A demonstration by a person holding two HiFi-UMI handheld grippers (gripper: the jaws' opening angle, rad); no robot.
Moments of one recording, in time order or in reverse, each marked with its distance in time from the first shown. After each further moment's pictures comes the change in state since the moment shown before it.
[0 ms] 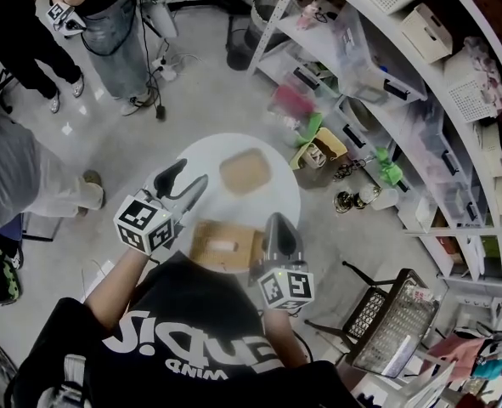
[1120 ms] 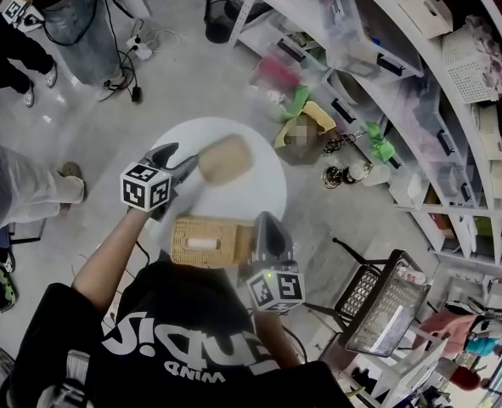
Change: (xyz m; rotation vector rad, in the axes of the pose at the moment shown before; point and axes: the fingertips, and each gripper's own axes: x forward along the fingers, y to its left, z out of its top) left arm 0.123 0.069 -0.121 -0.136 0.278 -0.028; right arm 0.019 -0.044 -0.025 0.033 0.077 -0.075
